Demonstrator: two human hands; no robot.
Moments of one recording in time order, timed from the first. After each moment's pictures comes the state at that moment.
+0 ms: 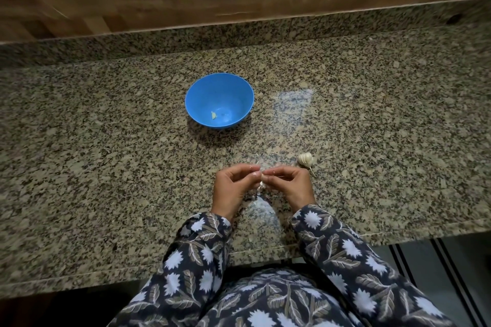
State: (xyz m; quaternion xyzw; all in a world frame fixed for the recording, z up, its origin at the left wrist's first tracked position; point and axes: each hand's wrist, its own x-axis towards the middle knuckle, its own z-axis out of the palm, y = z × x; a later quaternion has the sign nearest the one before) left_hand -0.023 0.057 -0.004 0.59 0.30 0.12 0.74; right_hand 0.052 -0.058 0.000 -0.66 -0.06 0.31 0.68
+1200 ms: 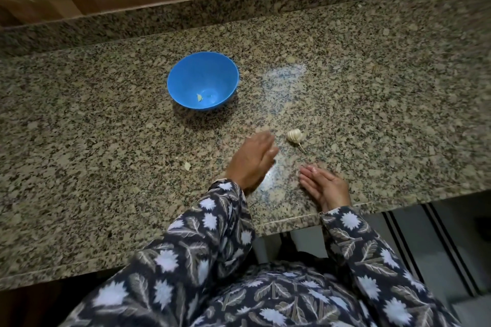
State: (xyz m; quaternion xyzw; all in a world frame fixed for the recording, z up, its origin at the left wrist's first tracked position) left_hand 0.023 0.041 -0.041 0.95 0.07 -0.06 0.29; right_hand 0.049 -0.138 -0.021 -0.54 0.24 0.29 0.75
